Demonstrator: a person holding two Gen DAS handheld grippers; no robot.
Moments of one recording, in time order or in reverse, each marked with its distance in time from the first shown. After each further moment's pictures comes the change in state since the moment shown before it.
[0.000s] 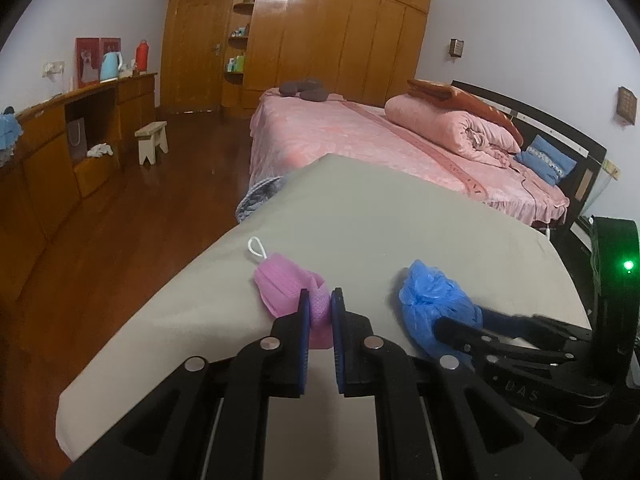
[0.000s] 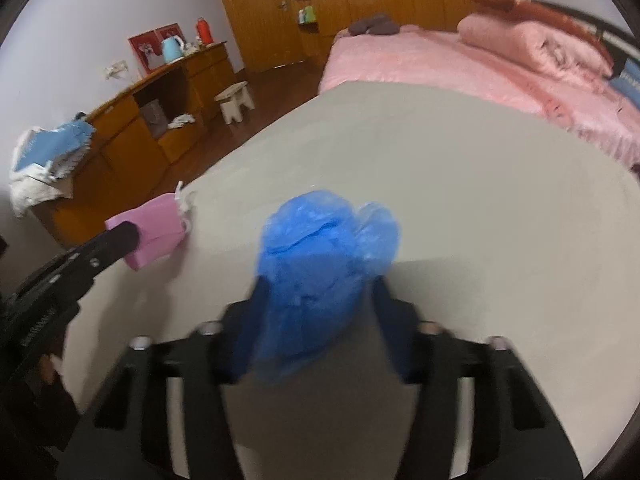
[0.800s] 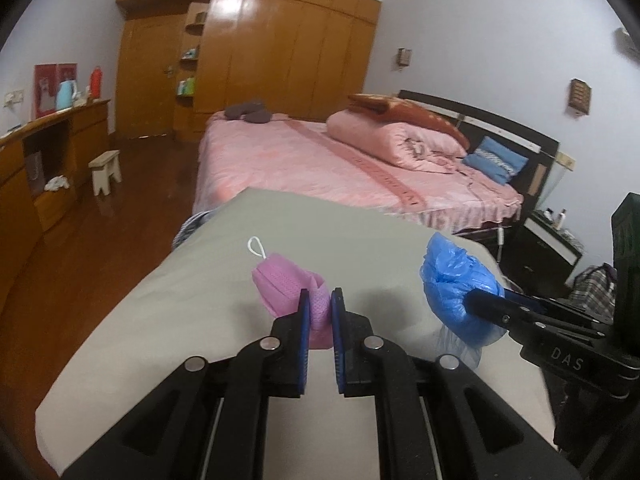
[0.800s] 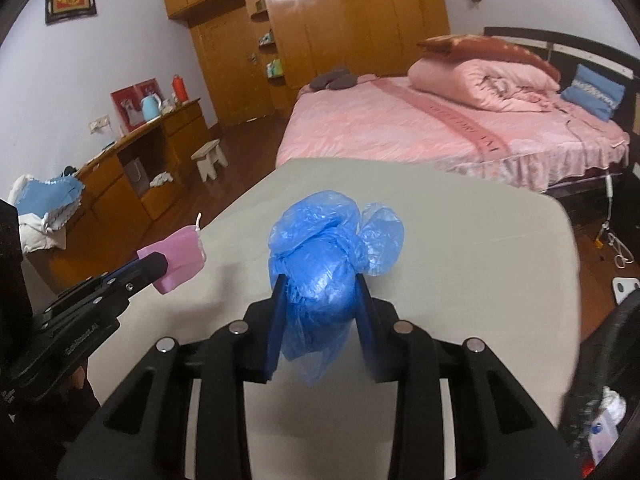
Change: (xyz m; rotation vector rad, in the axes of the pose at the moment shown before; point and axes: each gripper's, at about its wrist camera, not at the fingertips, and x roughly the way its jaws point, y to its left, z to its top) left arm -0.034 -0.086 0.025 0.085 -0.064 -0.166; right arm -0.131 -0.053 0.001 0.064 -0.206 -0.119
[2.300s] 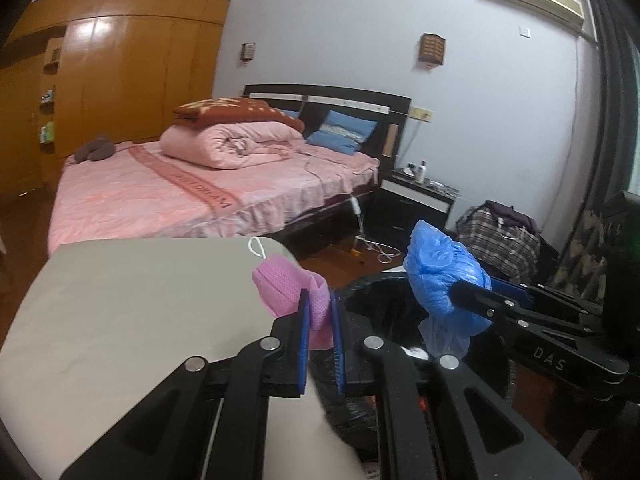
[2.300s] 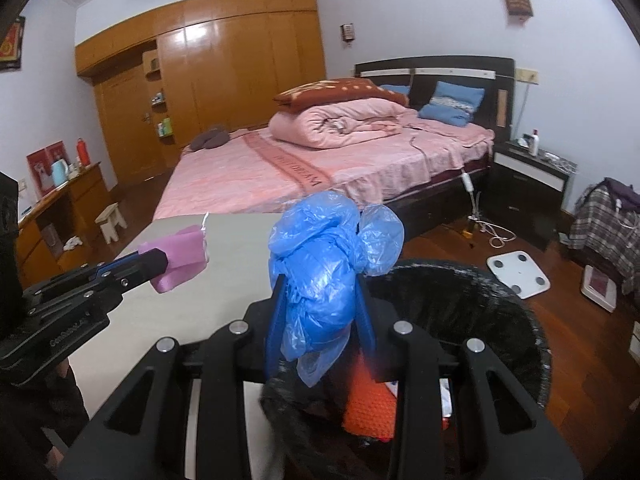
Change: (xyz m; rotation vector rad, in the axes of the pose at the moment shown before) left arm -0.033 -0.271 -0.001 0.277 0.027 -0.429; right arm -0.218 -0.172 -0.067 0.165 -0.177 -0.381
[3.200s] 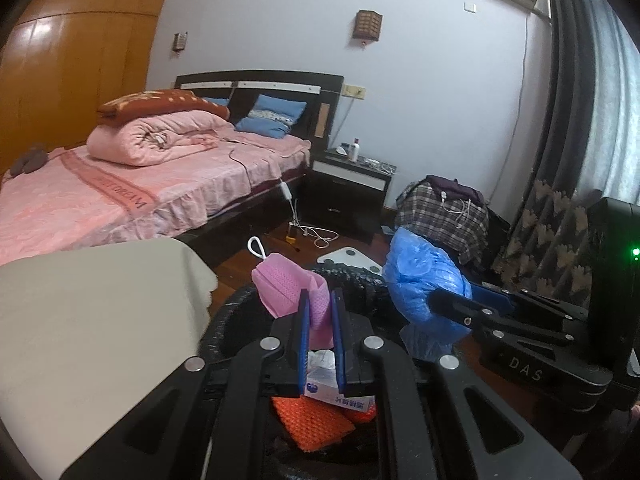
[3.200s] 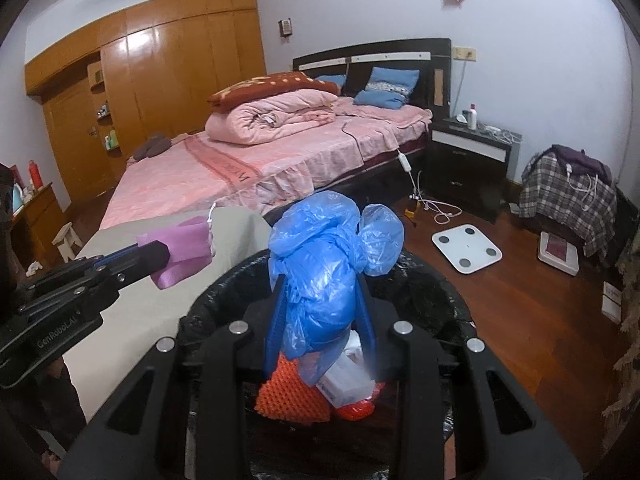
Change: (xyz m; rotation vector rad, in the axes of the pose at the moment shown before) left arm 0.072 -0.088 -0.001 0.093 0.058 -0.210; right arm -0.009 -0.091 -0.027 0.109 0.025 -0.169
